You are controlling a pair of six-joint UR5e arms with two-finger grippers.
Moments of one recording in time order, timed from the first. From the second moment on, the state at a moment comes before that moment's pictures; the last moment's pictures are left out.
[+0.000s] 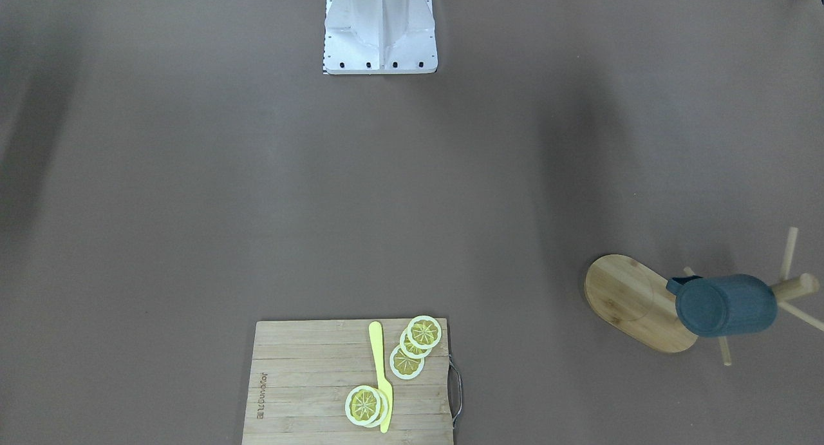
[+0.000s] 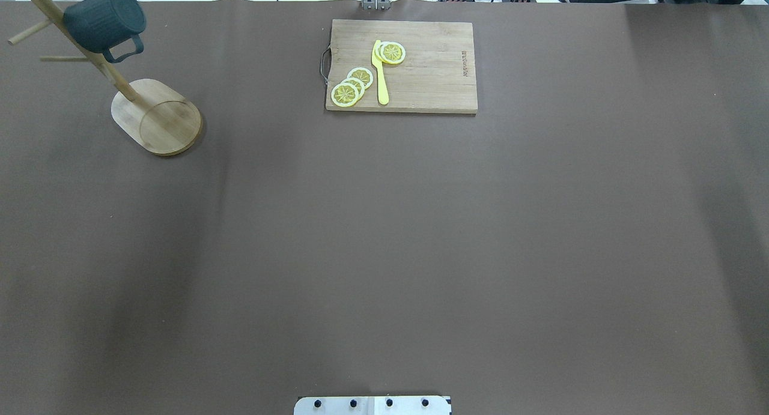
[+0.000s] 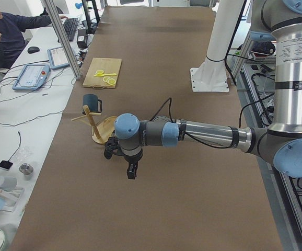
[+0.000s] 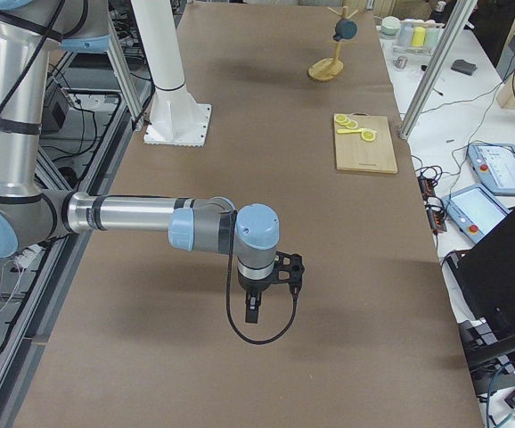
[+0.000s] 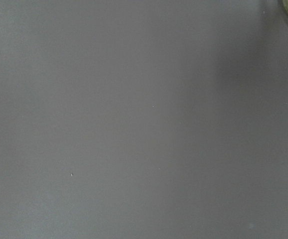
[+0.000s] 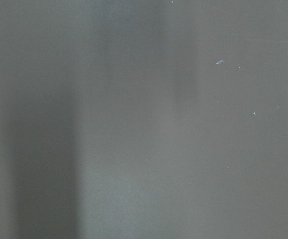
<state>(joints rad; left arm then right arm) -1.54 -1.50 -1.75 -1.48 -2.37 0.06 1.62 -1.79 1.81 -1.63 2.23 -0.05</state>
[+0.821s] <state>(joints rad) -1.54 -1.49 -1.75 -1.48 -2.37 0.06 1.62 -1.80 1.72 -1.40 2.19 -0.06</state>
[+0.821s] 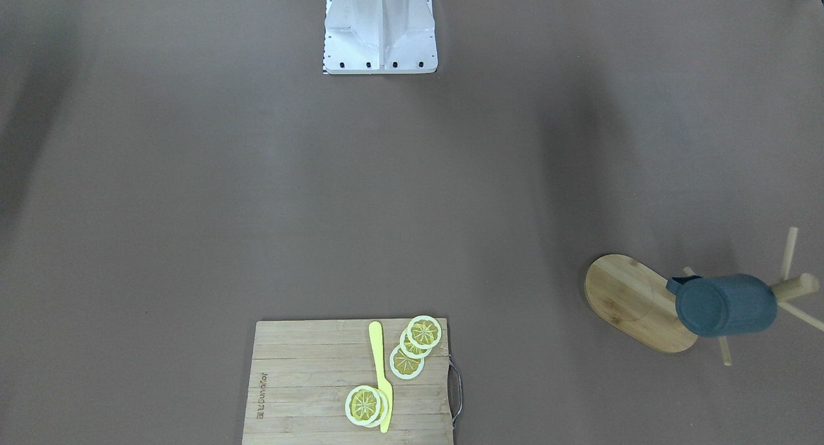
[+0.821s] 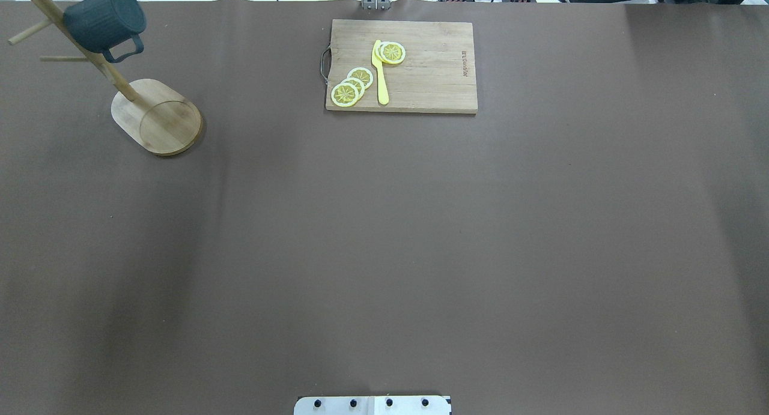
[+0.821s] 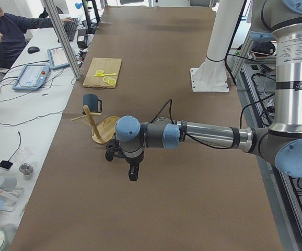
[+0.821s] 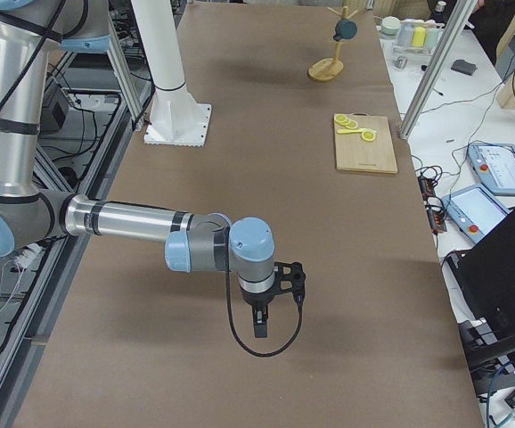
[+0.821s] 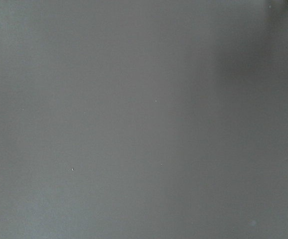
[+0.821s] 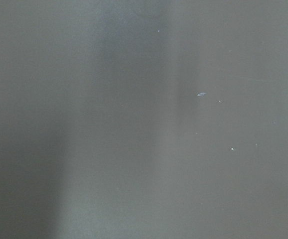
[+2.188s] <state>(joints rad) -1.54 -1.49 -1.74 -1.48 -2.37 0.06 1.62 -1.75 1.83 -1.64 2.27 -0.05</state>
